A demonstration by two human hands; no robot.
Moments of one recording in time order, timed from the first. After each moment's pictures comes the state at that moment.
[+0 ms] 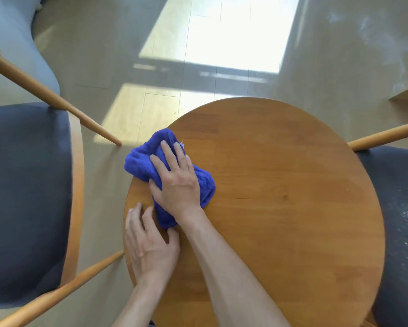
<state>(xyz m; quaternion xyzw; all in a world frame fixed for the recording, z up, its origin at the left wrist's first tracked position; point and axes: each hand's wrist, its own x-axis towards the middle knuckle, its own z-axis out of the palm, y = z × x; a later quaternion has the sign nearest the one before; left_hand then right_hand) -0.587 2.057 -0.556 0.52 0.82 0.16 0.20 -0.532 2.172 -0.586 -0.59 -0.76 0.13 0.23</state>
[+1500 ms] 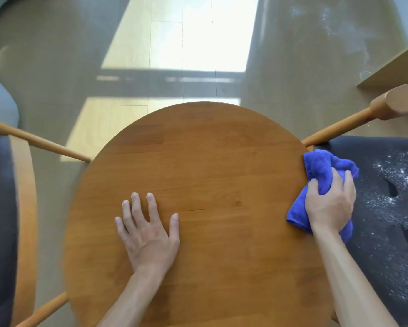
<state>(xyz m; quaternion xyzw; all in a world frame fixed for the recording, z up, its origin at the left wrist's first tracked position) -0.494 2.100 -0.572 0.62 0.78 -0.01 0.12 -0.161 2.127 -0.571 -0.91 -0.34 0.03 0.21</state>
